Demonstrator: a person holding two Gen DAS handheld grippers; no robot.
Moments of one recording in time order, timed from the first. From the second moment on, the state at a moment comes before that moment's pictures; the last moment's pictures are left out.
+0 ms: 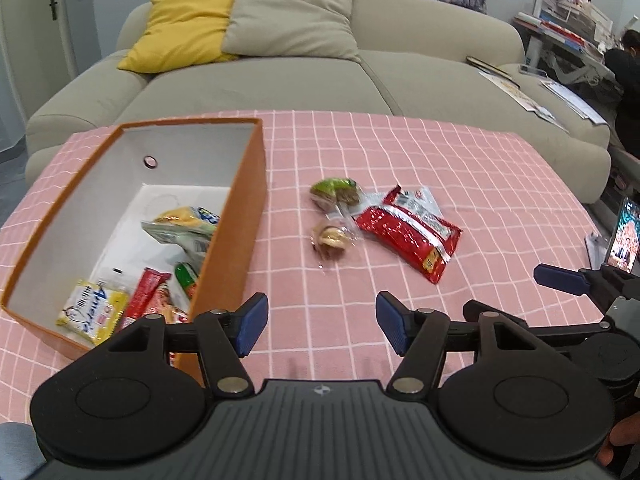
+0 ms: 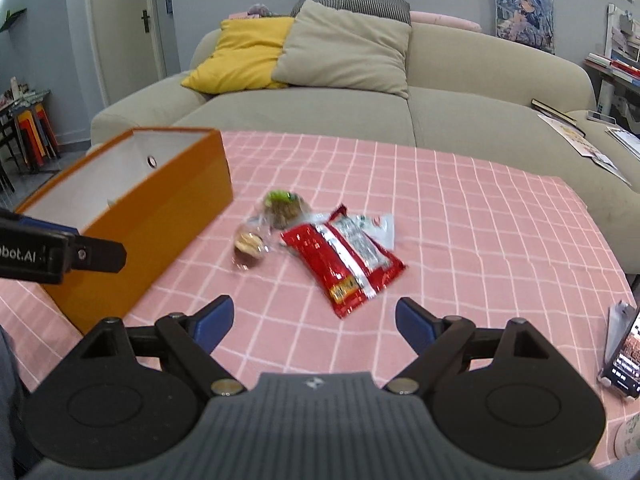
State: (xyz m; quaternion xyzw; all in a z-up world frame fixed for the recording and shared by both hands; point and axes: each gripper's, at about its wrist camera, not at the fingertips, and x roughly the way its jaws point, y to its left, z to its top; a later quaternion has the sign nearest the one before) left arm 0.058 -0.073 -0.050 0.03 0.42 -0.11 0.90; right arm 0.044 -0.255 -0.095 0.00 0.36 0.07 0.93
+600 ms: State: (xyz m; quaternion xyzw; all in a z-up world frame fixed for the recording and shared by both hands) left arm 0.115 -0.100 -0.079 0.01 0.44 -0.10 0.89; right arm 0.115 -0.266 -0.133 -0.07 0.37 0.10 0.92
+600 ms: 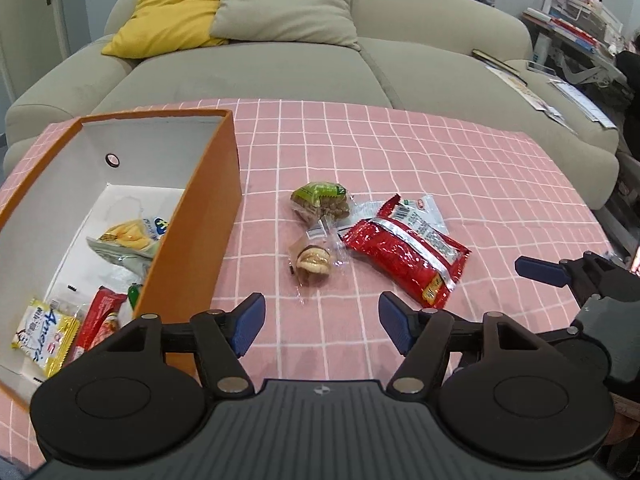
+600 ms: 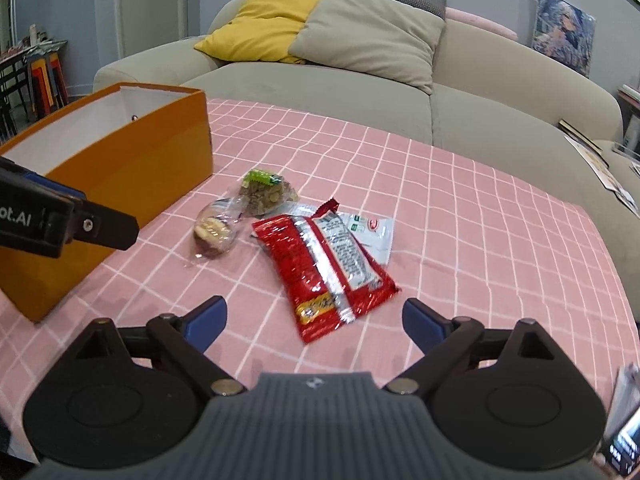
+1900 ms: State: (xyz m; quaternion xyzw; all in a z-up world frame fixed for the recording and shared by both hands) left arm 0.222 -0.120 -0.148 0.01 0.50 -0.08 0.86; right arm 0.199 -0.260 -0.184 -0.08 0.44 0.14 0.88
